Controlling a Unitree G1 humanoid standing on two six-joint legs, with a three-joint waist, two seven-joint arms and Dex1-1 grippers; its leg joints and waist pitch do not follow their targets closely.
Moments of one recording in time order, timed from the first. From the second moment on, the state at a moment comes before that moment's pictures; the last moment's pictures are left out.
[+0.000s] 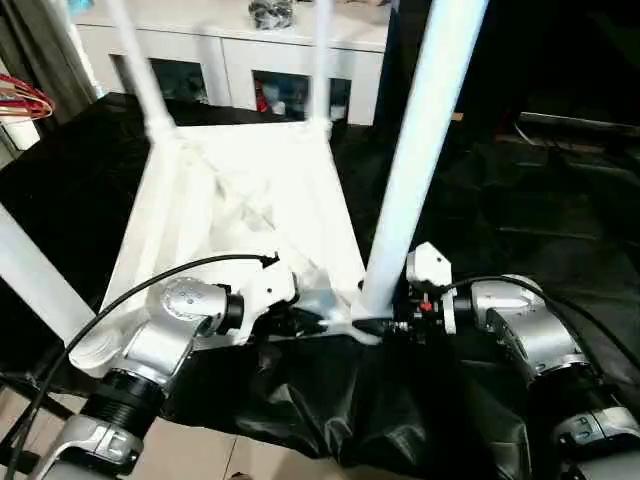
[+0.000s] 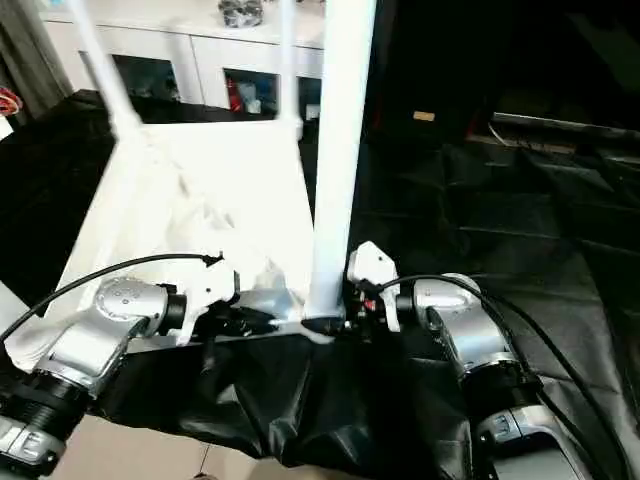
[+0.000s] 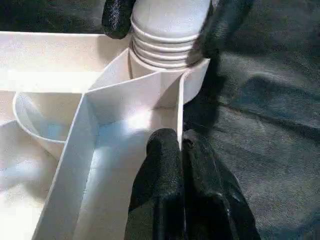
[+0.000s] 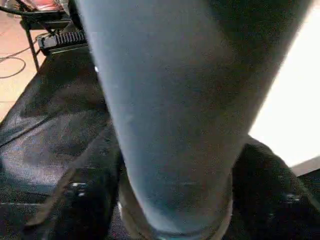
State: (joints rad) left arm -0.44 0.39 -0.28 0.37 -0.02 0.11 -1.21; right arm -0.49 -0.37 0.20 0.52 0.13 0.04 1.26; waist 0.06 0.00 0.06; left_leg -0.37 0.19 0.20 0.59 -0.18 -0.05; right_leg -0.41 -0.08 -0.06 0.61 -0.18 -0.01
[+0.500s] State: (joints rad) left arm -0.48 0.29 -0.26 0.42 0.06 0.16 -0.95; right arm -0.47 -0.19 0.08 0.57 0.10 0.08 0.82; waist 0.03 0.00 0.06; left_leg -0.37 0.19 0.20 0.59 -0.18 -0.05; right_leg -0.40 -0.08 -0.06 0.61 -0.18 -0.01
